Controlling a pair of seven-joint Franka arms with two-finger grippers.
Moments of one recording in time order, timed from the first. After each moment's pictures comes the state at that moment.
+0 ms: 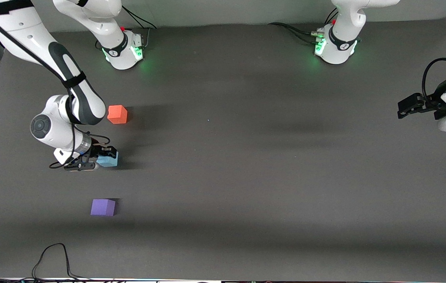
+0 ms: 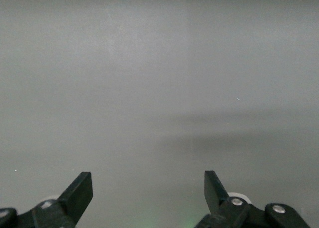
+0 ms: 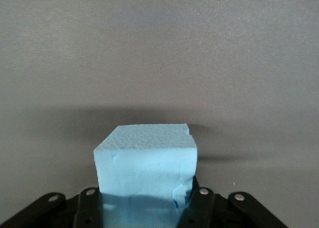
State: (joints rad) left arm -0.05 0.02 0.02 -1.63 0.01 1.58 0.02; right arm -0.12 0.38 0.11 -2.25 0.07 2.60 -0.07
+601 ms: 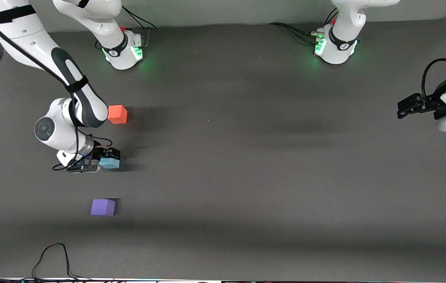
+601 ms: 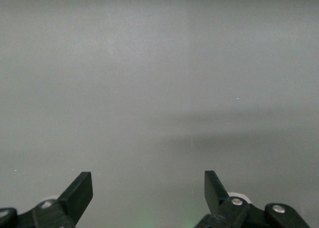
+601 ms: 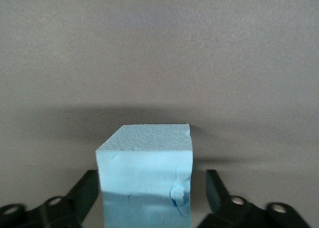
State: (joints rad) left arm -0.05 0.02 0.02 -1.63 0.01 1.58 0.02; right arm -0.12 0.38 0.11 -2.23 0.07 2.58 -0.07
